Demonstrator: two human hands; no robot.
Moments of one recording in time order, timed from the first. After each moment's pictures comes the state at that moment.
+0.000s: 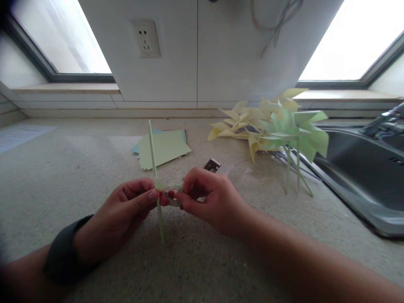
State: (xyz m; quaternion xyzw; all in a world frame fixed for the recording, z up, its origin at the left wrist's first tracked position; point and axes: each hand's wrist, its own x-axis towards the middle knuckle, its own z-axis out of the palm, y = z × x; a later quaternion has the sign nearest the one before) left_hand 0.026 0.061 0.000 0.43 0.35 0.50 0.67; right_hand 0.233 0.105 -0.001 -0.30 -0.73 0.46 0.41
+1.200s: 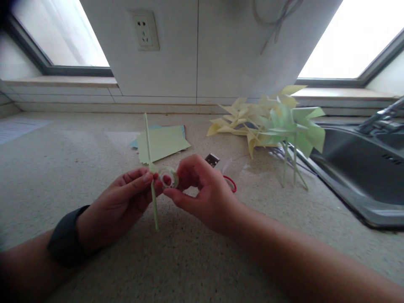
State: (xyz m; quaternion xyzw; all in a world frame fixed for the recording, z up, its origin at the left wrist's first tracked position) left_hand 0.027 0.064 0.001 0.30 0.30 0.55 0.72; right_hand 0.219 0.097 0.001 -0.25 -0.71 0.46 0.47
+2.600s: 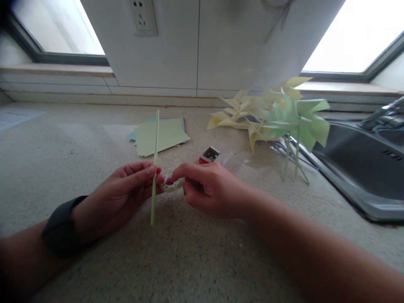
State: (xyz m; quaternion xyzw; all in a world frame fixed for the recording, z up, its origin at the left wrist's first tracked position) left_hand 0.027 0.063 0.003 0.33 0.30 0.51 0.74; right_hand 0.246 0.115 0.009 -0.20 -0.91 0.24 0.26
